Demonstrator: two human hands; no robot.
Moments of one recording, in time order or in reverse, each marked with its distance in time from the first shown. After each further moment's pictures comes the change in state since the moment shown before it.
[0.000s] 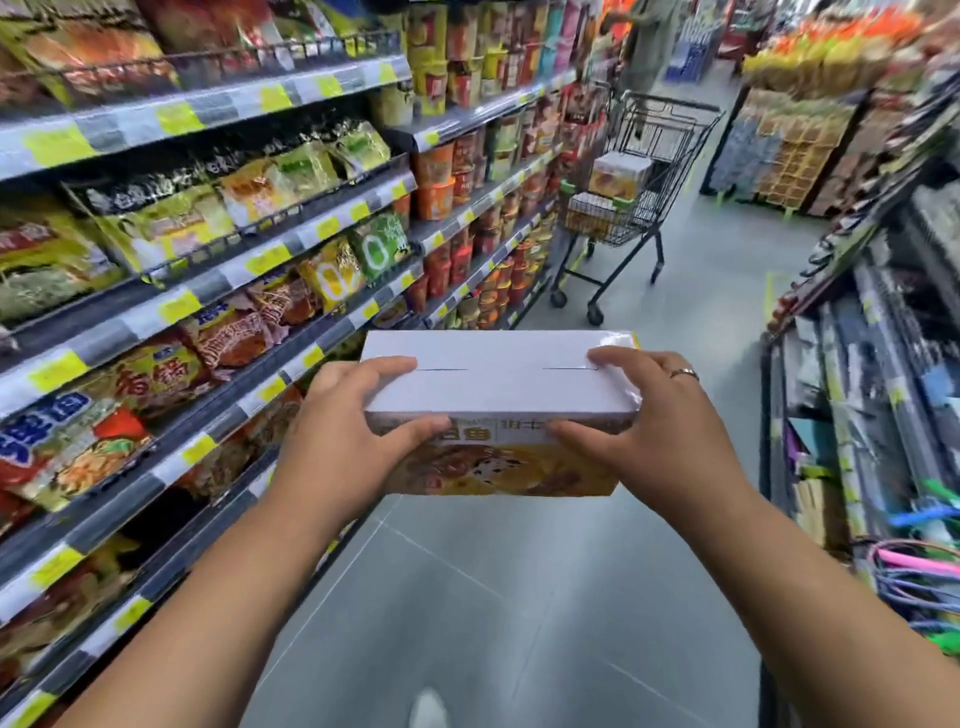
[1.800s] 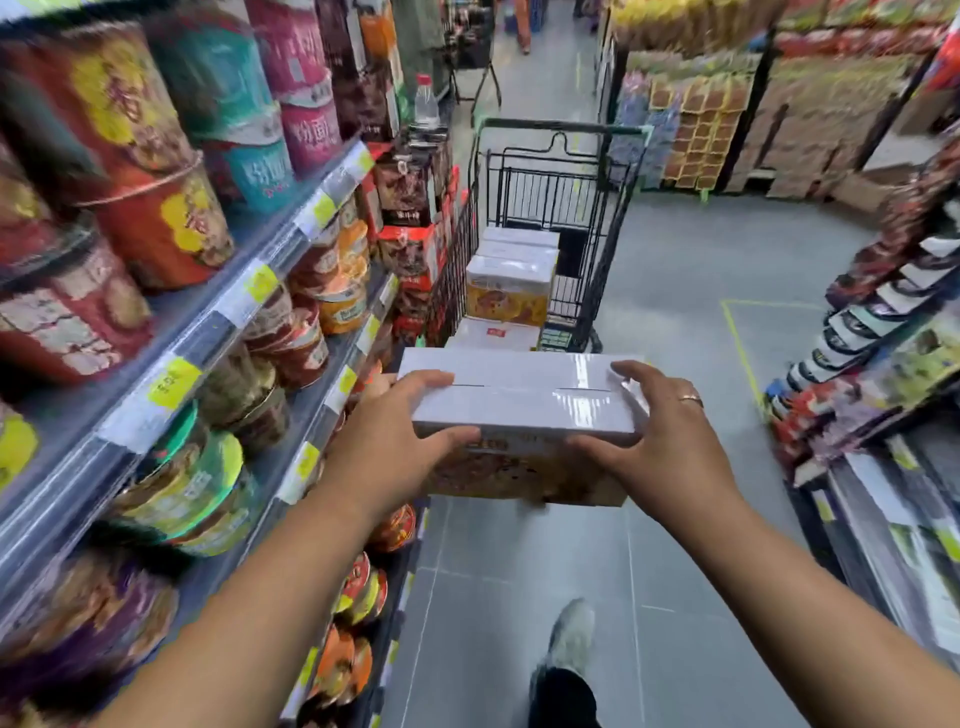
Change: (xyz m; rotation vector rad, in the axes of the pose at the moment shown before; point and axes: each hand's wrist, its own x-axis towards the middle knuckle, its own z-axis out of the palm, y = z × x) left_hand 1.177 0.051 0.652 0.074 -0.414 0.196; right_hand 1.154 0.468 0.051 -0.002 0.213 0.383
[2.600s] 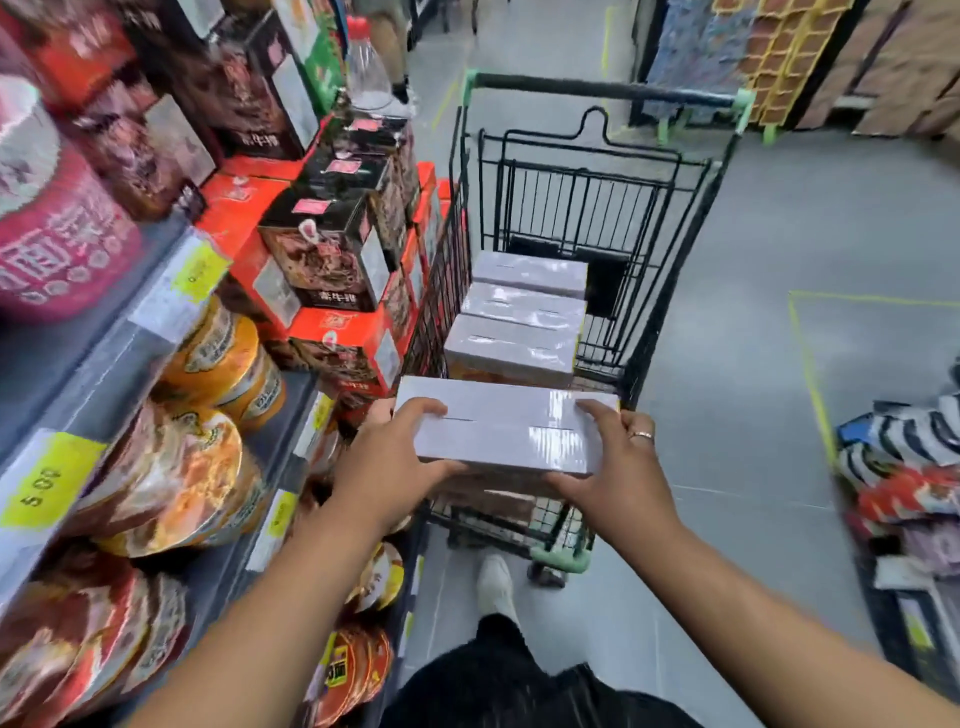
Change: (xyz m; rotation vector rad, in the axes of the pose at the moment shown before) left_hand 0.444 -0.084 0.135 0.173 -0.213 -0.176; right_hand 0.439 0.088 0.162 -0.019 -0.224 0.145
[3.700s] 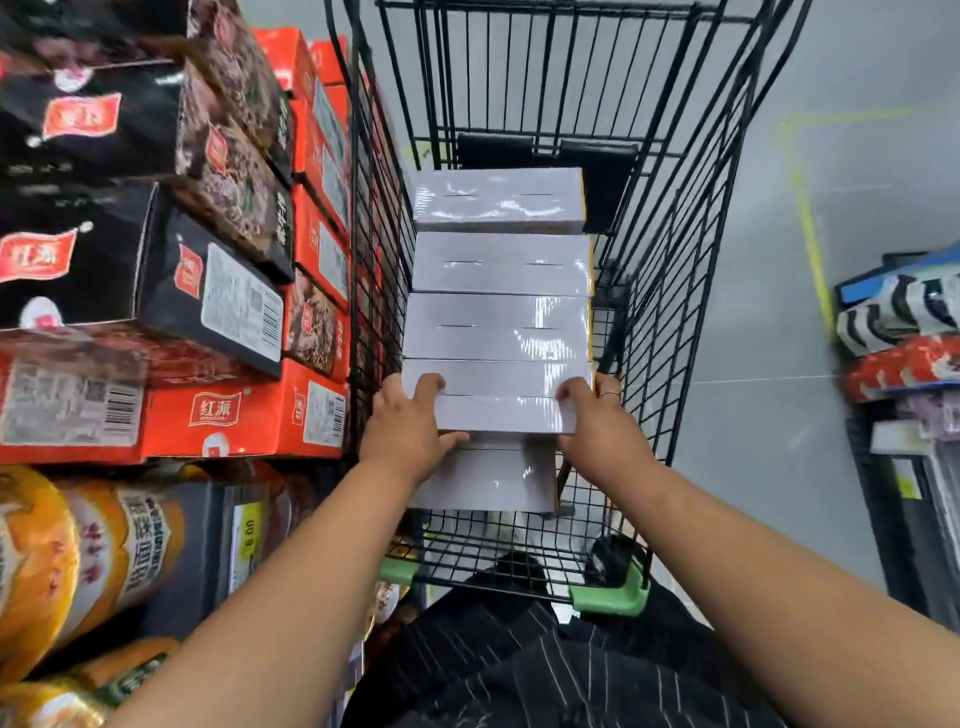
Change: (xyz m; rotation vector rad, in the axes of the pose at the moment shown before) left_hand 0.230 -0.071 0.128 0.282 -0.398 0.012; right_hand 0.190 0.062 0.116 -0.246 -0.321 0.292
